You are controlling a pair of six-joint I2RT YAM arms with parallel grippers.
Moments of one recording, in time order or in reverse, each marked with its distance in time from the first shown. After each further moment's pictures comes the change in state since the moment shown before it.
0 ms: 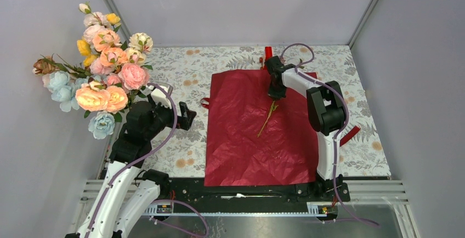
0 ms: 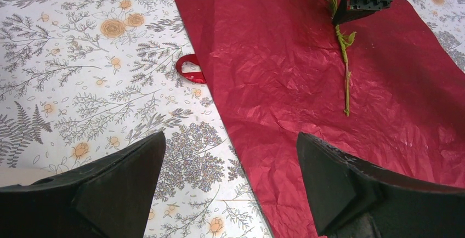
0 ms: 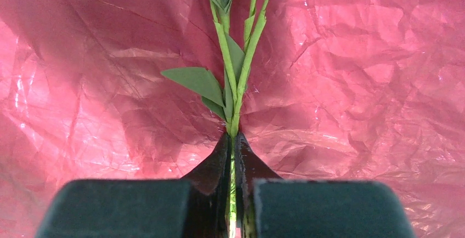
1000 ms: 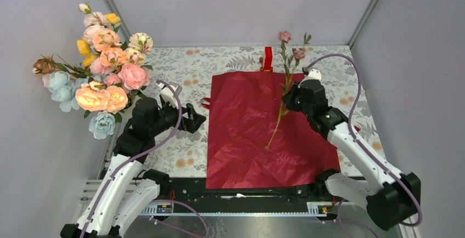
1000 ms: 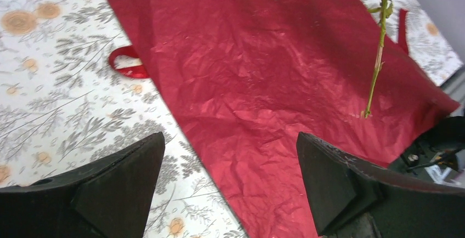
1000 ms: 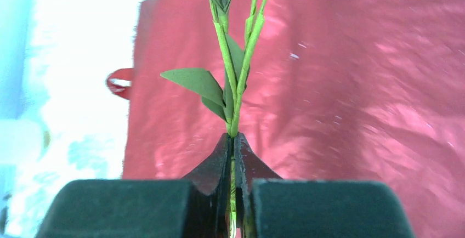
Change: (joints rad) left arm -0.039 0.054 -0.002 0.011 0.158 -0.039; right arm 0.045 -1.026 -0.736 0.380 -0.090 -0.094
